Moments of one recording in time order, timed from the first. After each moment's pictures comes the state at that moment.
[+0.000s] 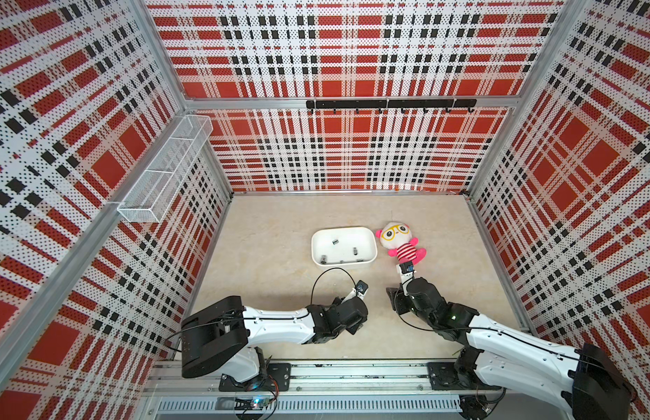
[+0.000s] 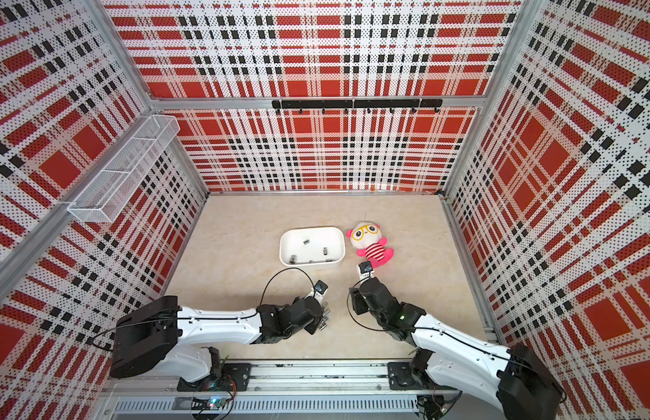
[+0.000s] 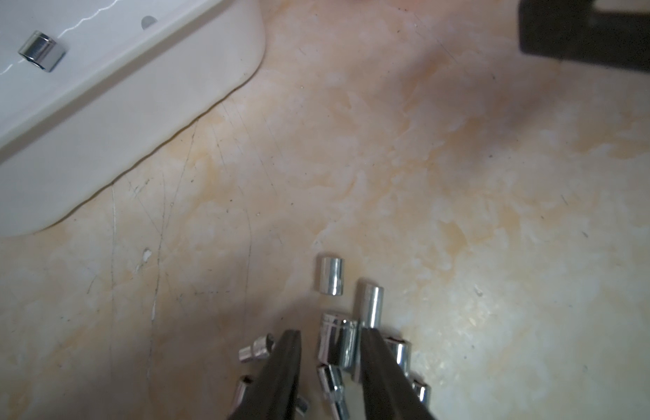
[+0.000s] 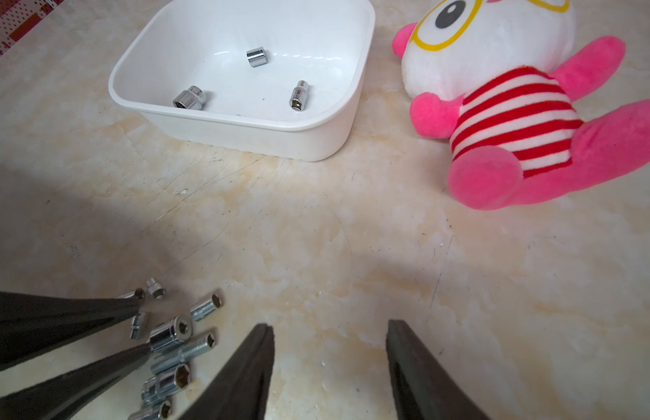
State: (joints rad) left arm -1.19 1.48 0.65 -0.05 -0.38 -0.39; right arm 0.83 0.94 0.42 -0.14 0.30 0.40
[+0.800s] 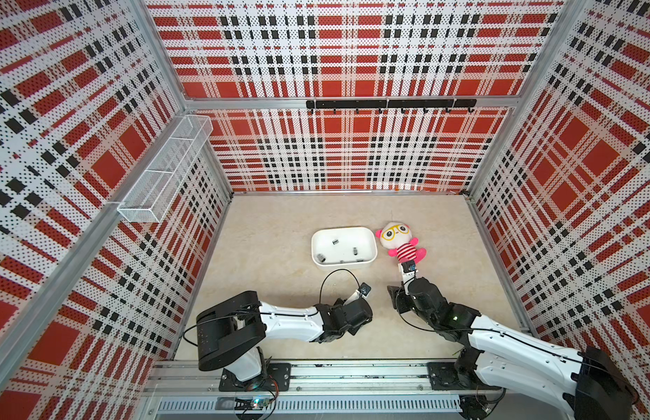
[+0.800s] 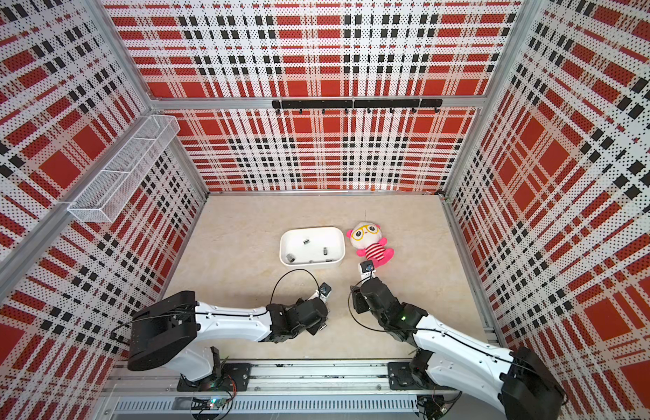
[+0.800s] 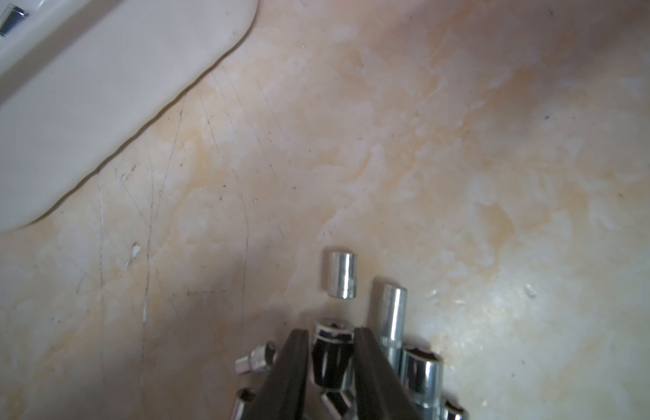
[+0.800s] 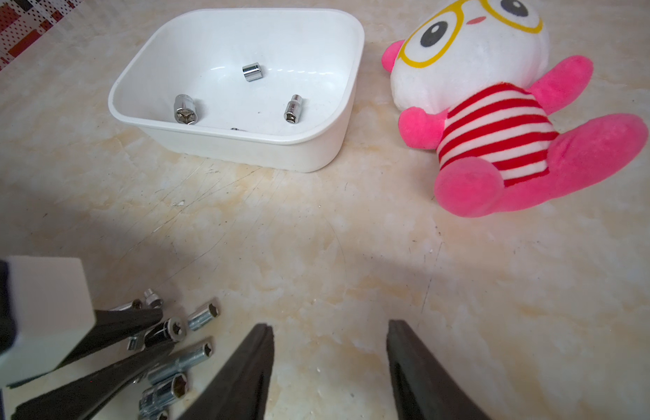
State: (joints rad) left arm -1.19 1.58 0.68 -0.09 -0.41 -0.38; right arm 0.83 0.93 0.42 -0.14 0.32 0.40
